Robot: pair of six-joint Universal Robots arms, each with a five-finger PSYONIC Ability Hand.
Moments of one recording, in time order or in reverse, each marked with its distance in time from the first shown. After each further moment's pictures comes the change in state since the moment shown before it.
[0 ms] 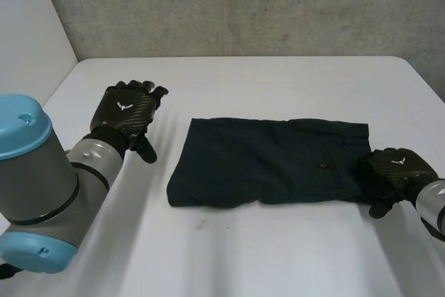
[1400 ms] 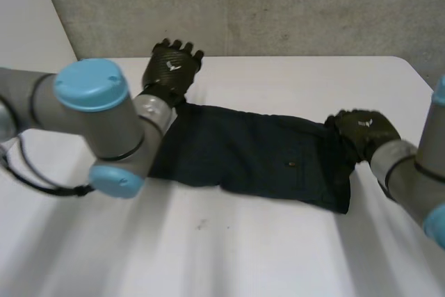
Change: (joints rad) left arm -0.087 -0.365 0.492 0.016 -0.007 0.189; right arm 0.329 0.069 -0.301 0.100 0.310 0.228; left_hand 0.000 0.000 0.000 0.000 0.000; right_hand -0.230 -0.265 -0.255 -0.239 -0.229
